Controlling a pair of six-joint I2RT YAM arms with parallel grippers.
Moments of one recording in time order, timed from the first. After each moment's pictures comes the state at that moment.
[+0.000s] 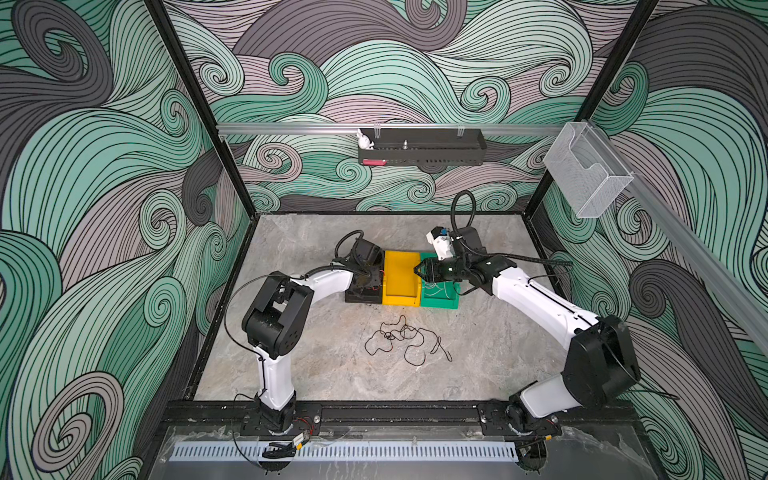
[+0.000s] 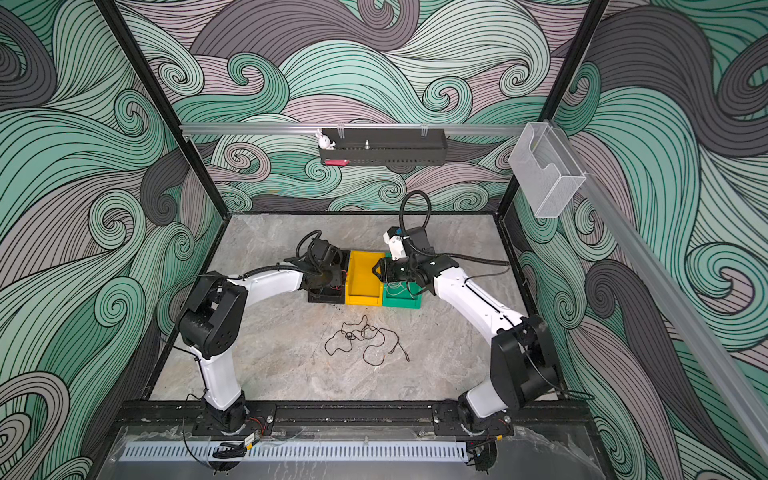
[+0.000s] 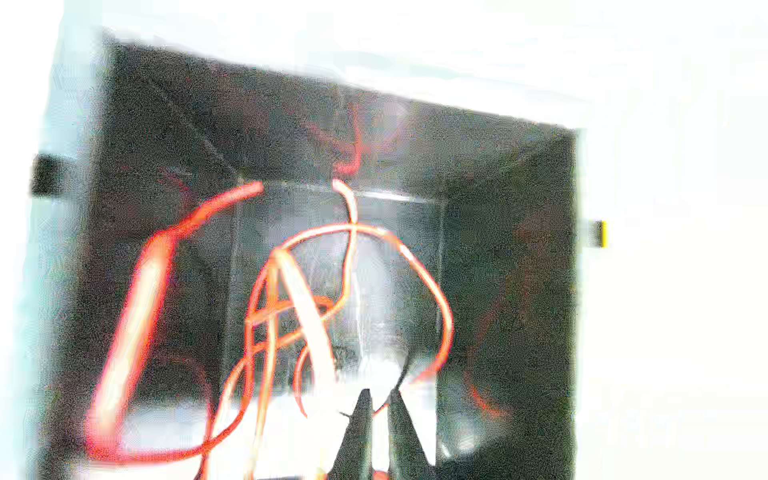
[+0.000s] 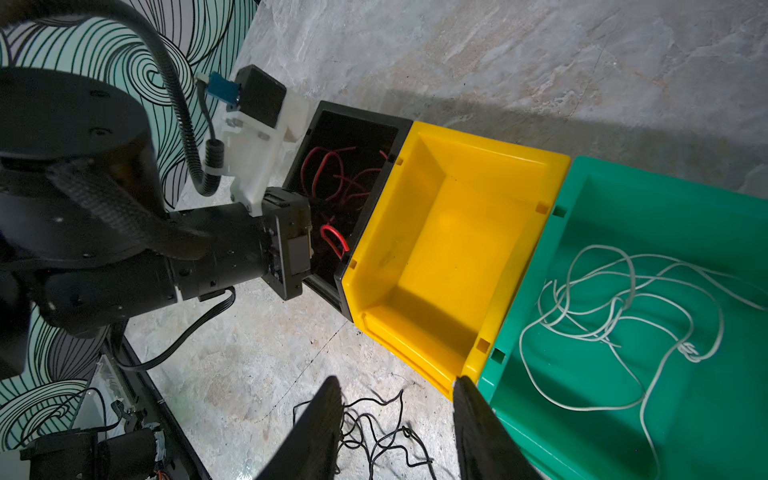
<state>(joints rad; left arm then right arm) -0.52 1.86 1.22 -0.34 -0.13 -0.55 0.47 1.51 1.15 -0.42 -0.35 0.29</state>
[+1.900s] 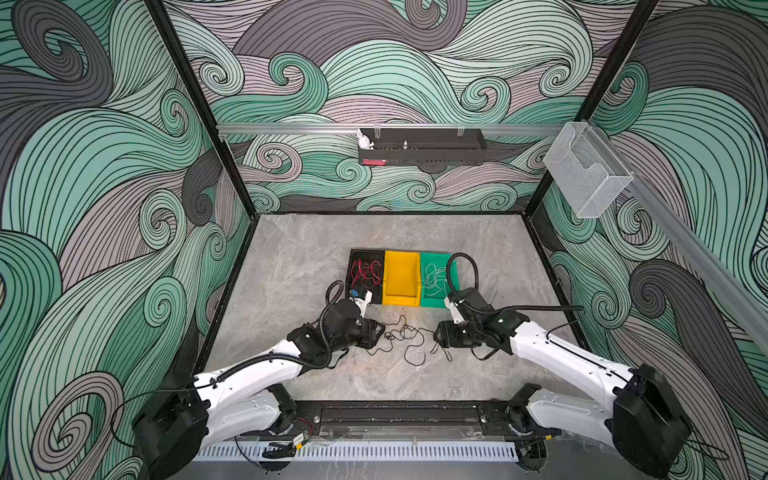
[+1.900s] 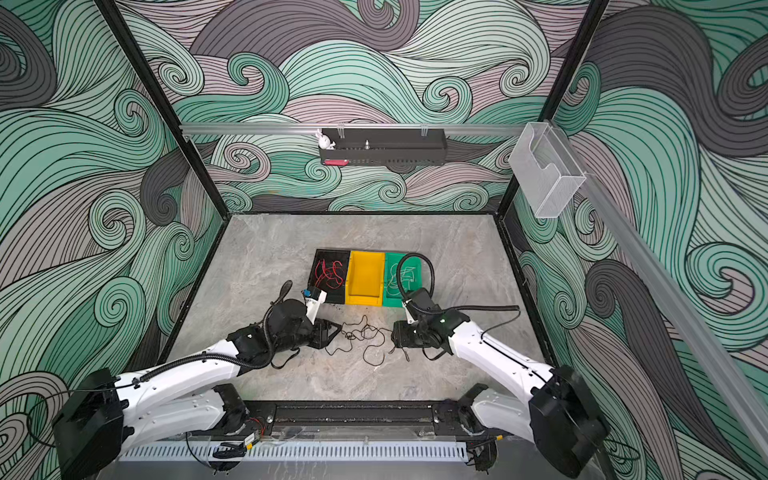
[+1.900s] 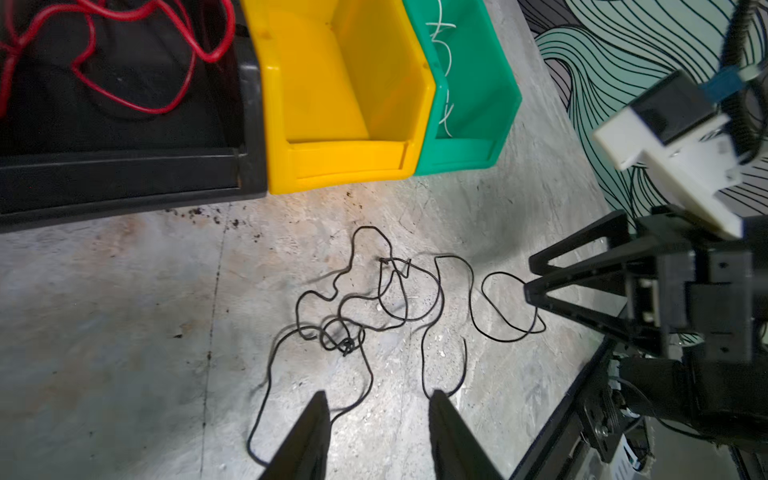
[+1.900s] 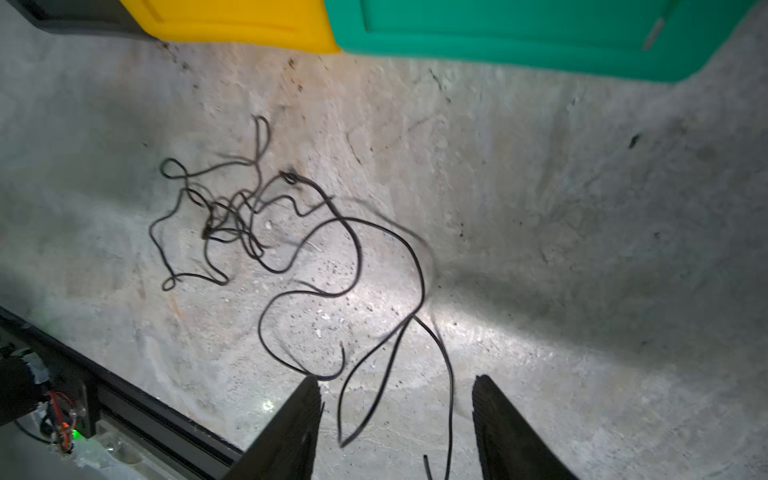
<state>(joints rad) -0.83 1.08 0.50 -0.08 0.07 -0.62 0.65 1.17 0.61 -0.60 -0.15 0.56</state>
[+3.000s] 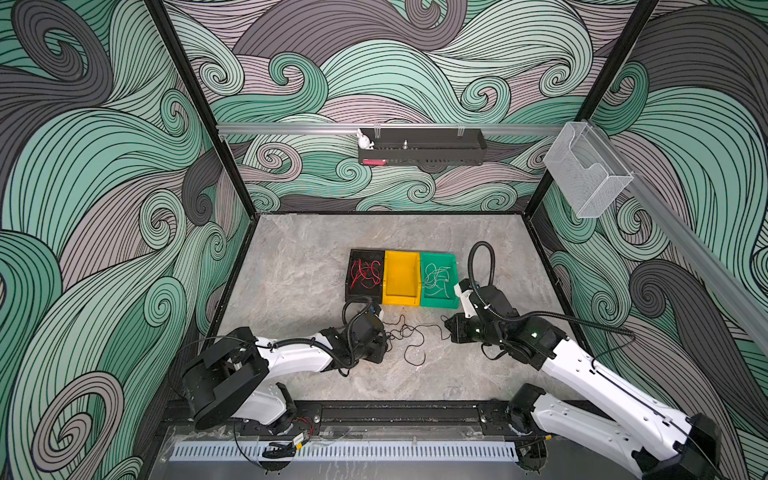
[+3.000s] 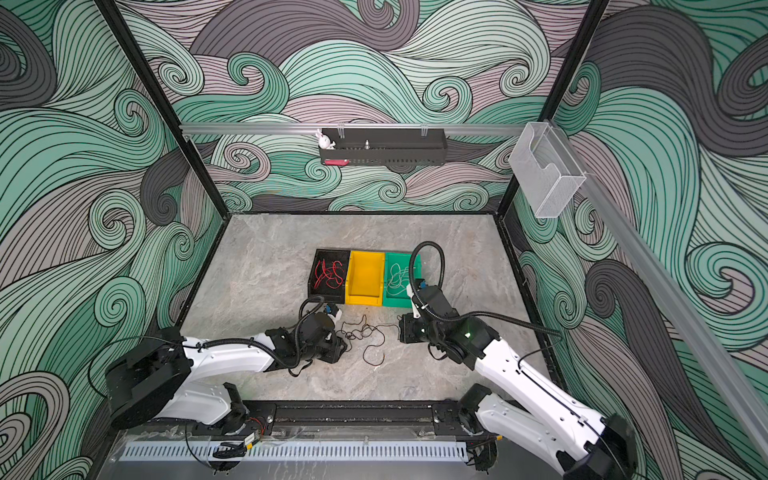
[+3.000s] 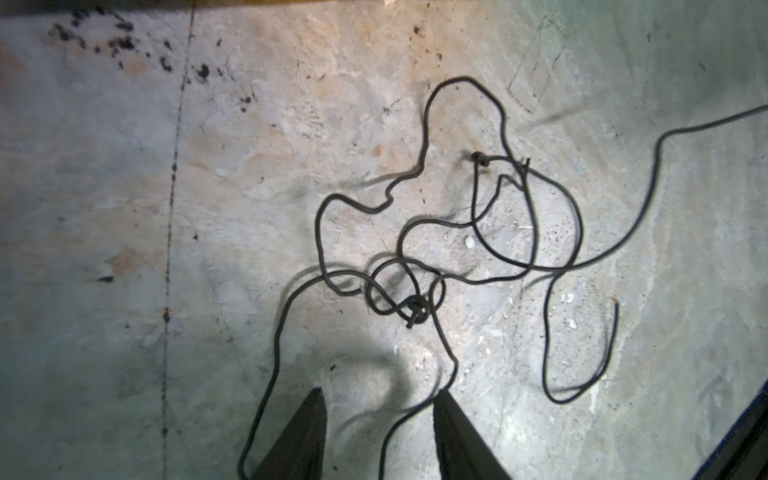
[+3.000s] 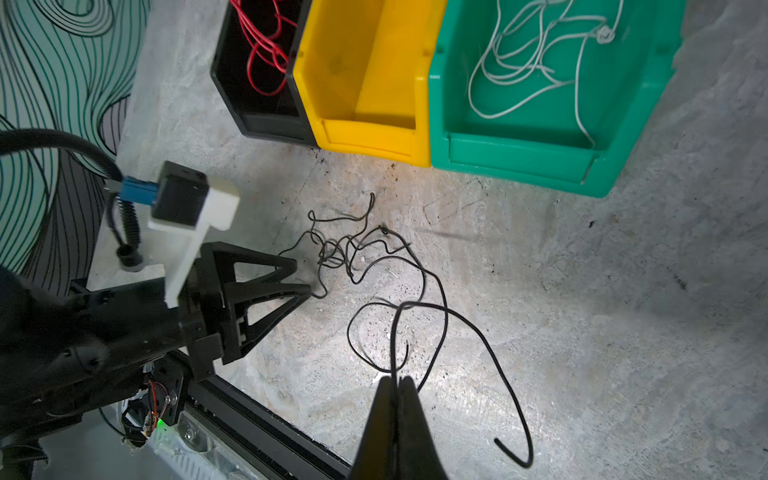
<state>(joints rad) -0.94 1.41 0.51 -0.06 -0.06 -0.63 0.71 0.88 0.76 -0.72 -0.06 0.56</state>
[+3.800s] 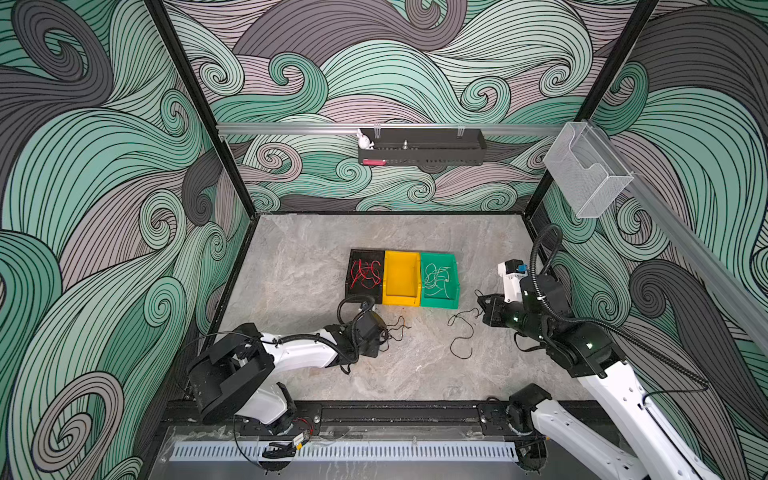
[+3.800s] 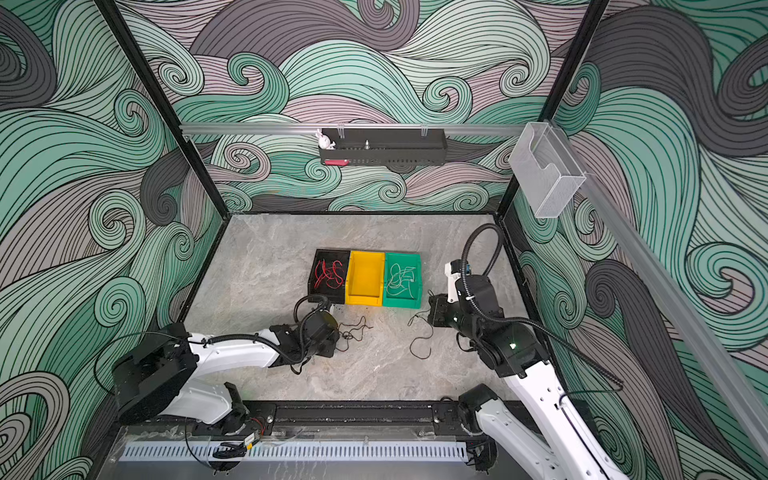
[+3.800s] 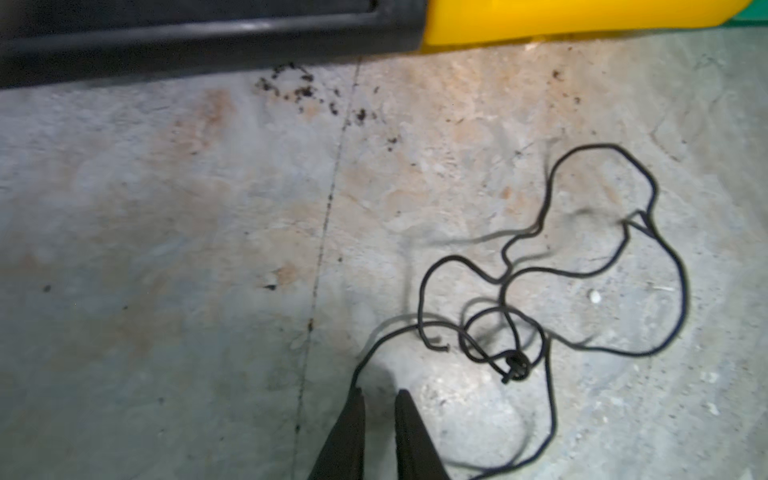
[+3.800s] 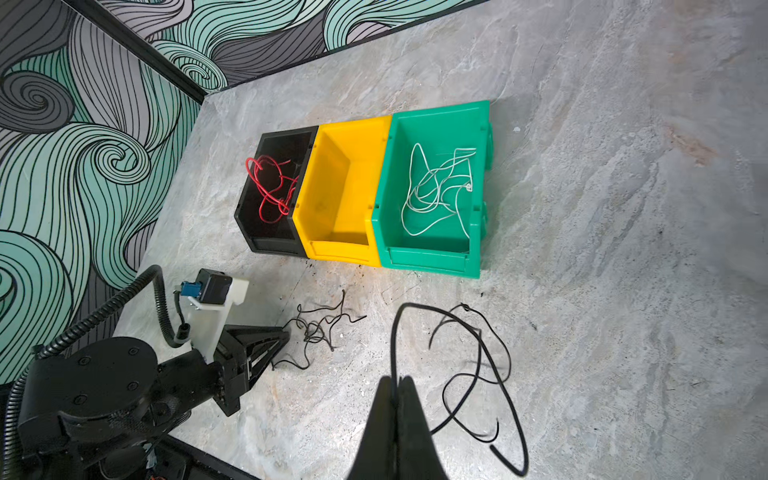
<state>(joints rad) -0.91 1.42 0.56 -0.21 -0.26 -0.67 0.45 0.74 0.94 -0.87 -0.05 0.45</state>
